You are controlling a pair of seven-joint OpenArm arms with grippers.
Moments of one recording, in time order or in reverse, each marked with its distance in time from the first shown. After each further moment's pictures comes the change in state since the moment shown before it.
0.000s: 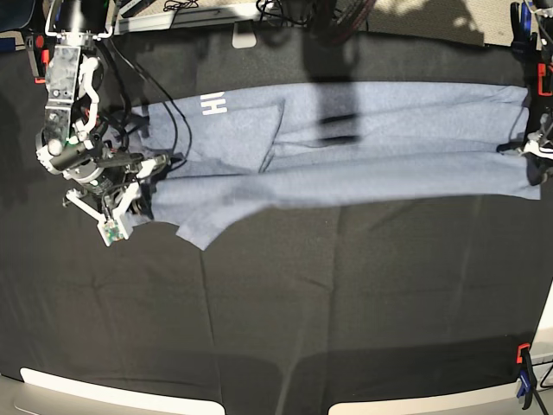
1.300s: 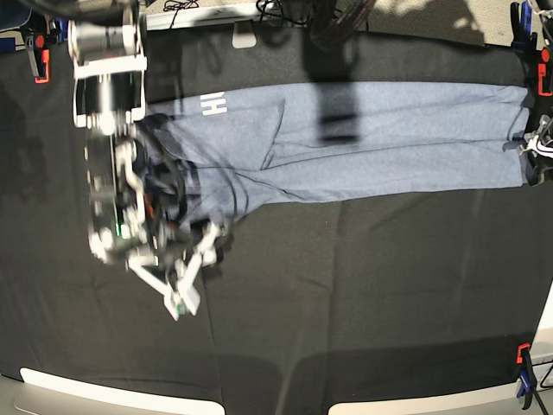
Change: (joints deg) left arm 0.0 -0.9 0.0 0.1 7.3 0.0 -2.9; right arm 23.5 -5.5 -15.4 -17.6 4.5 -6.4 -10.5
